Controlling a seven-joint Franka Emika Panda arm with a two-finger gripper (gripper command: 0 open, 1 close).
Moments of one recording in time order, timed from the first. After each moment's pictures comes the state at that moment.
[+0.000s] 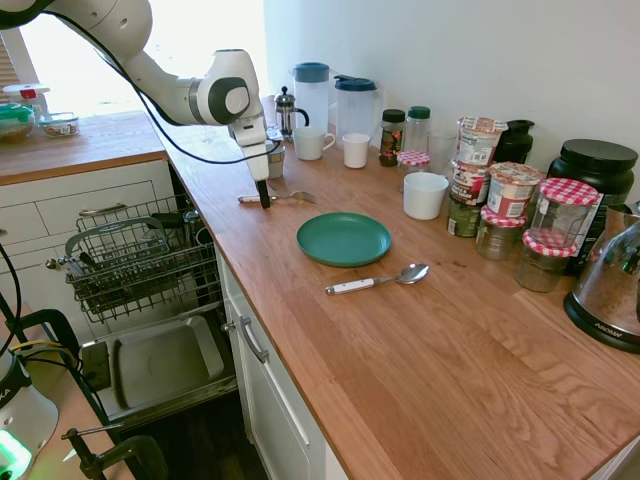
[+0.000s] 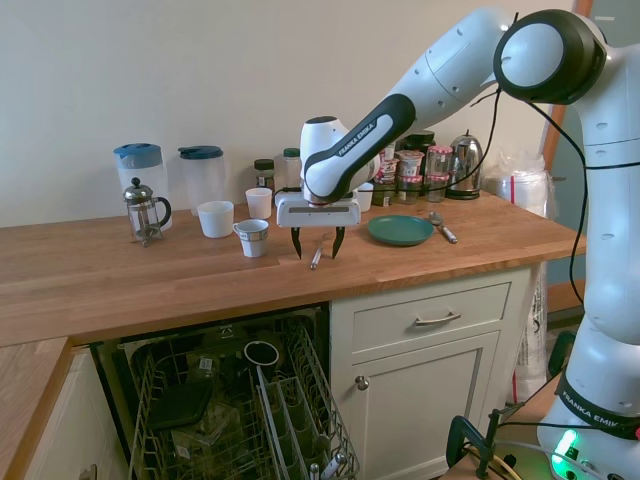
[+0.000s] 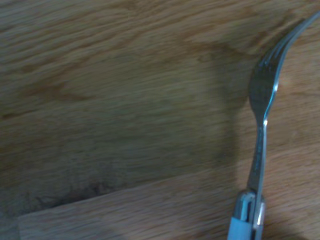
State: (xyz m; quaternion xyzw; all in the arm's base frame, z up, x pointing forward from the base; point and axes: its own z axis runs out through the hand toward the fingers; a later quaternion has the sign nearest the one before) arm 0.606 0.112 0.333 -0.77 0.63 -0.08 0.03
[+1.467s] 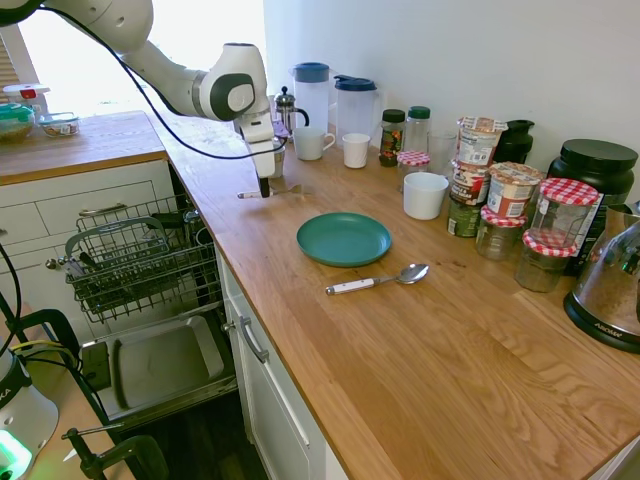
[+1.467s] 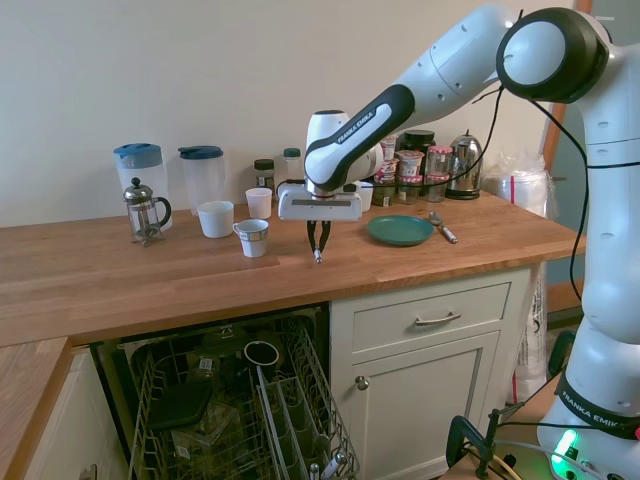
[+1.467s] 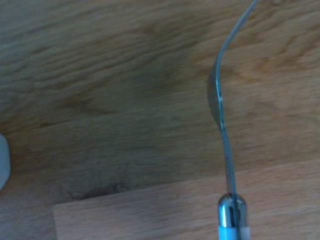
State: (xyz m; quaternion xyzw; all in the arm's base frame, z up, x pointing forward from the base) arm 0.605 0.091 0.368 -0.79 0.61 -0.06 0.06
